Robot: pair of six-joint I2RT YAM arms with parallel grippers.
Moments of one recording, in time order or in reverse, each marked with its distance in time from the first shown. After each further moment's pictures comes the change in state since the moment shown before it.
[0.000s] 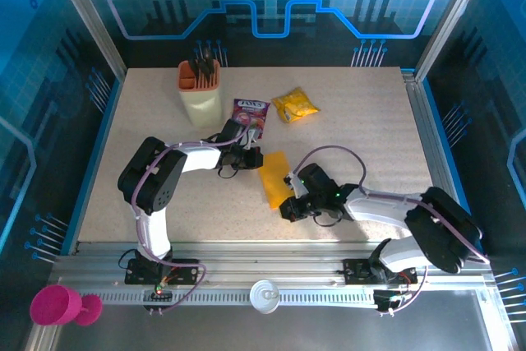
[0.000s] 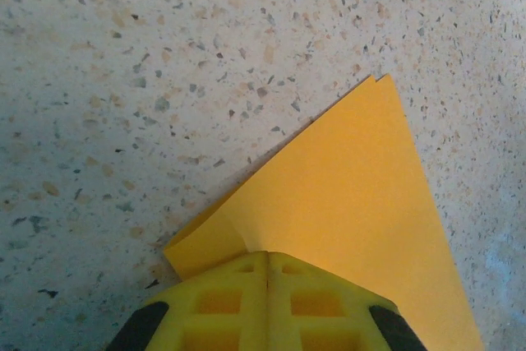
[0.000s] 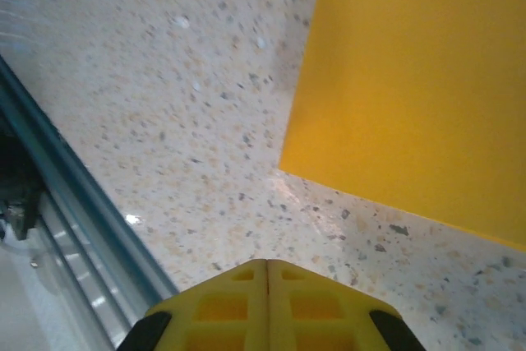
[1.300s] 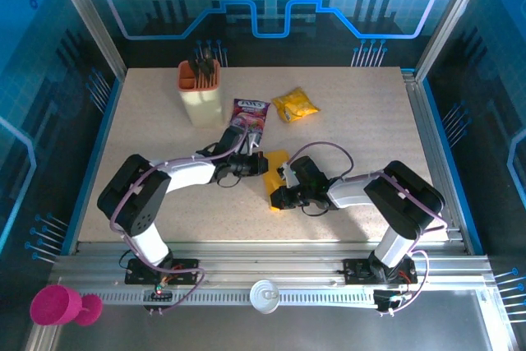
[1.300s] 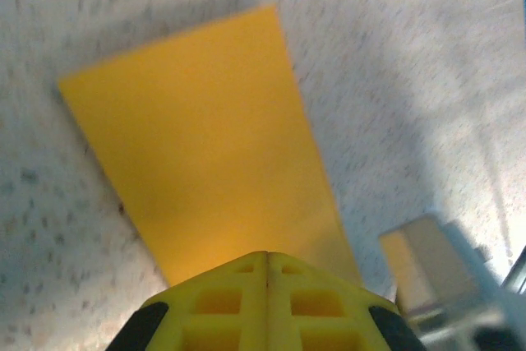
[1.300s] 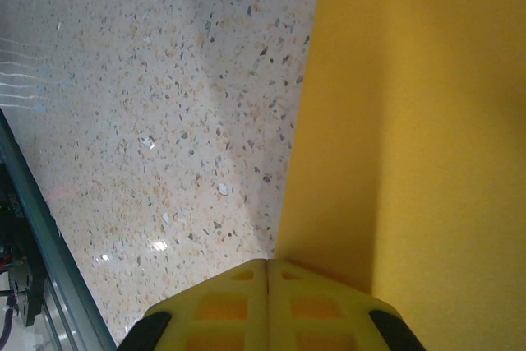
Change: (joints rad) left arm -0.102 -0.211 -0.173 0.089 0.011 -0.201; right arm -0.053 0.320 0.058 0.309 -0.054 0.076
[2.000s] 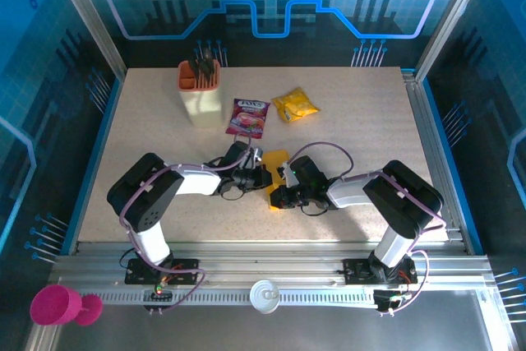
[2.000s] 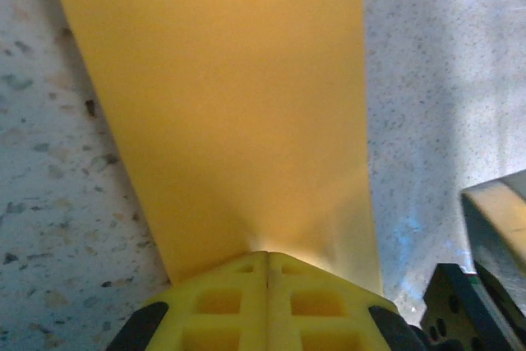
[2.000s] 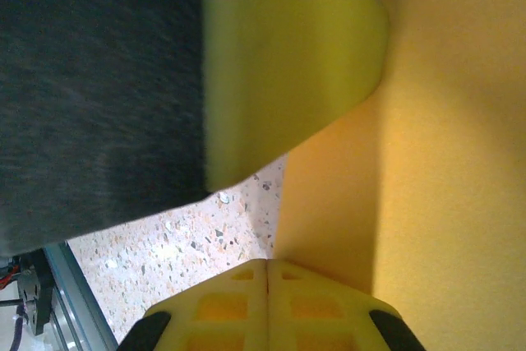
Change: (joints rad) left arm -0.061 0.070 -0.089 0.155 0.003 -0.164; right arm 0.000 0.006 0.002 0.004 0.004 0.031
